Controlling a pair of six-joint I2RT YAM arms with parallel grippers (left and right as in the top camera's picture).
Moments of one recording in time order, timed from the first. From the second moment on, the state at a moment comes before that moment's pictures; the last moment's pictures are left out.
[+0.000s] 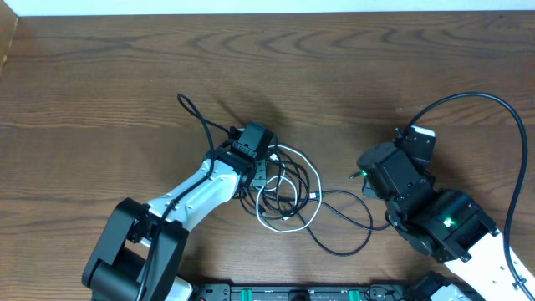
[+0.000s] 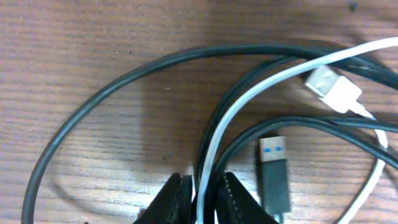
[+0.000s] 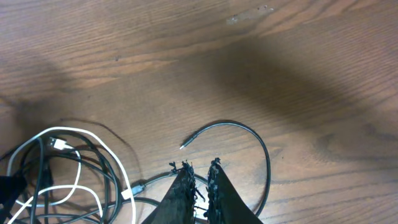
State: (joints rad) left arm -0.51 1.64 0.84 -0.50 -0.13 -0.54; right arm 0.67 1.04 1.03 -1.04 0.49 0.85
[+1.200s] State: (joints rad) left arm -0.51 1.38 0.84 -0.53 -0.25 -0.68; right arm 0.67 1.04 1.03 -1.04 0.48 0.85
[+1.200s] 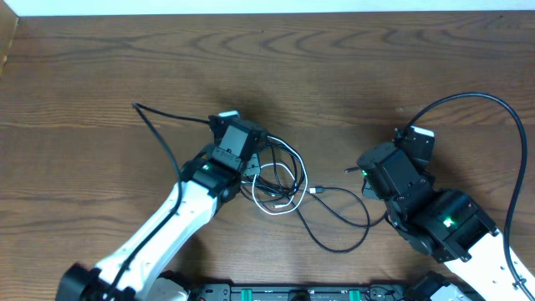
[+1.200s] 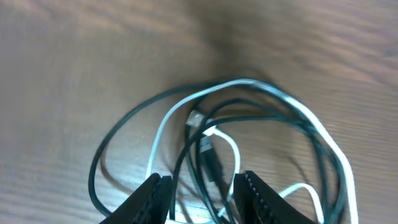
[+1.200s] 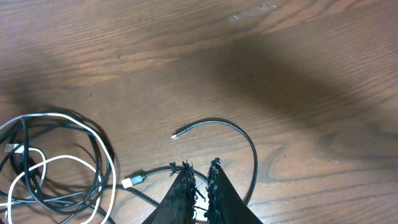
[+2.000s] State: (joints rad) left arm -0.40 1.47 0.82 -0.61 -0.12 -0.95; right arm 0.67 1.04 1.03 -1.06 0.48 0.85
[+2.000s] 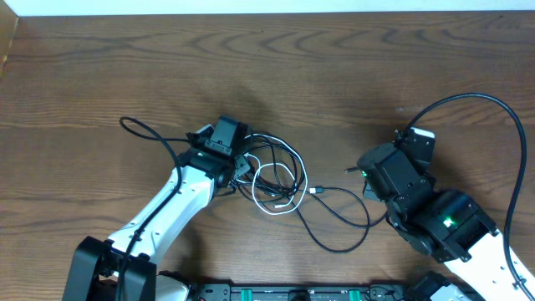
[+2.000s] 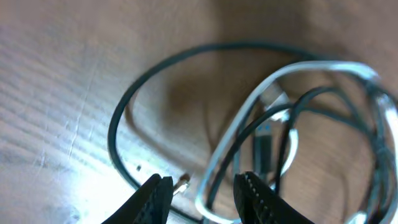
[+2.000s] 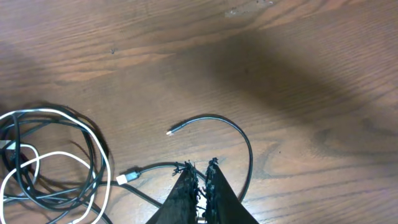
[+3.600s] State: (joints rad) left arm -0.40 0.91 0.73 -0.58 -0.08 -0.90; right arm 0.67 1.19 1.03 -0.97 0.31 0.85
